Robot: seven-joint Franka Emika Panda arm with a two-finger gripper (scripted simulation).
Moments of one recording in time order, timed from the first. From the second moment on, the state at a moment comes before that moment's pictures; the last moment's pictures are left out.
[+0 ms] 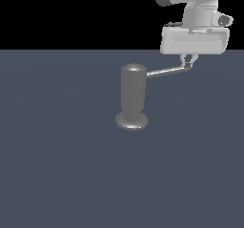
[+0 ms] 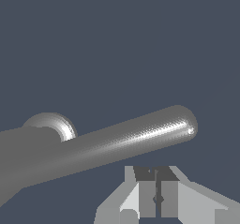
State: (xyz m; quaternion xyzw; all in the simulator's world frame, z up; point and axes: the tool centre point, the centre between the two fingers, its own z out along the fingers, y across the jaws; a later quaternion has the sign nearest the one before) arm 0.057 -0.234 0.235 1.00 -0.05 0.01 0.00
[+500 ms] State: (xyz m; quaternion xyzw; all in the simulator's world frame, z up) arm 0.084 -0.231 0.235 1.00 -0.05 0.01 0.00
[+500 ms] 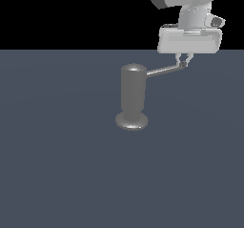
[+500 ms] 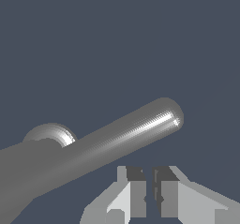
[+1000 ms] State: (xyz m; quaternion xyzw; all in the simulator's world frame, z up) arm 0.109 -0.227 0.234 1.00 -0.05 0.01 0.00
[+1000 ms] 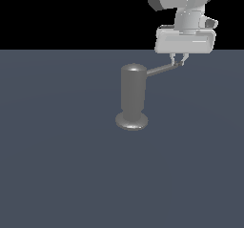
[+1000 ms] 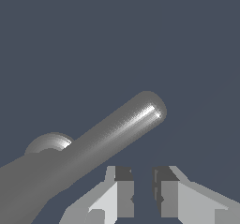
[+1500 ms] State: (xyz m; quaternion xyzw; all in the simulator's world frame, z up) arm 0.131 -0.225 0.231 1.00 -0.05 0.01 0.00
